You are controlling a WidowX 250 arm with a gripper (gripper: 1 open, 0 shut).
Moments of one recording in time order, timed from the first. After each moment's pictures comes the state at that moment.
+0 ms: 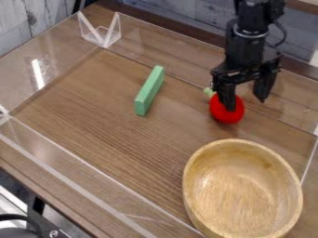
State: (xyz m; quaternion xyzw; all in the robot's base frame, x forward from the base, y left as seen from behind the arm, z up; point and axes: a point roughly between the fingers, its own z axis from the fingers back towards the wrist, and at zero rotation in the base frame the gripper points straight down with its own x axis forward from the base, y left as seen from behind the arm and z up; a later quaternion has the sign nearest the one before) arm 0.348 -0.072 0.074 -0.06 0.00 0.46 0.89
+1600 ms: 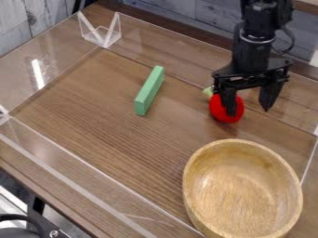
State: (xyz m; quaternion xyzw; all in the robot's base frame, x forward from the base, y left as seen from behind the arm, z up) arm 0.340 -0.061 0.059 -0.05 0.01 0.40 0.92
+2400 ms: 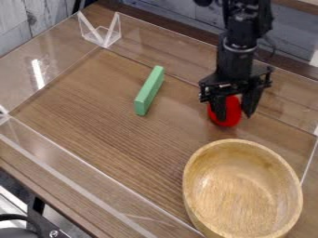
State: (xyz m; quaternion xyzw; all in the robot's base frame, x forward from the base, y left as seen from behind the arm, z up) arm 0.335 -0.050 0.043 -0.05 0.01 0.42 0.91
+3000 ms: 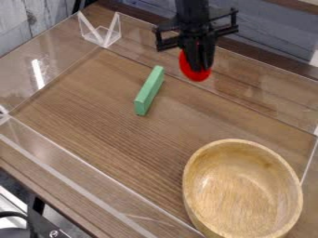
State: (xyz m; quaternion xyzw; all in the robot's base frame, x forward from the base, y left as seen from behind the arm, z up) arm 0.323 0.012 0.127 -0.10 -0.02 0.40 0.91
